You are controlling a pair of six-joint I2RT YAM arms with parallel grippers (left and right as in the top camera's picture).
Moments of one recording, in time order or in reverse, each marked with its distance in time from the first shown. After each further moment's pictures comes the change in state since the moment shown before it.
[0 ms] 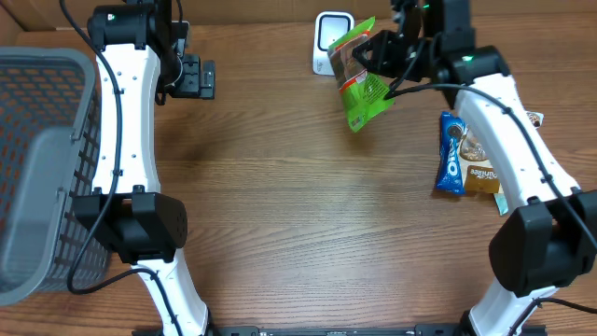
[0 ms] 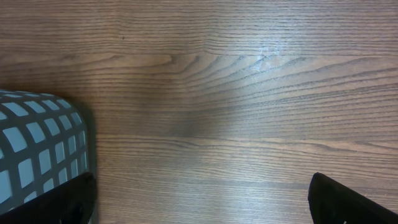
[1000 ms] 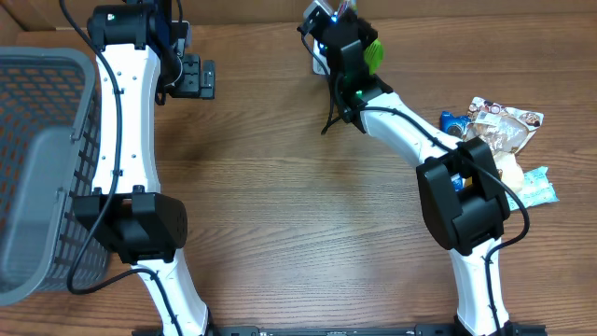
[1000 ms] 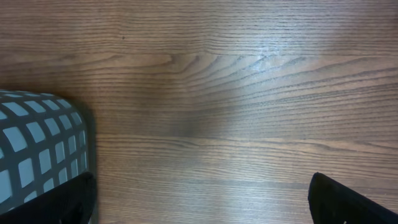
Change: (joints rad) left arm 0.000 0.000 0.000 -0.001 0.000 0.000; right arm 0.243 0.354 0.006 0.848 1.104 -1.266
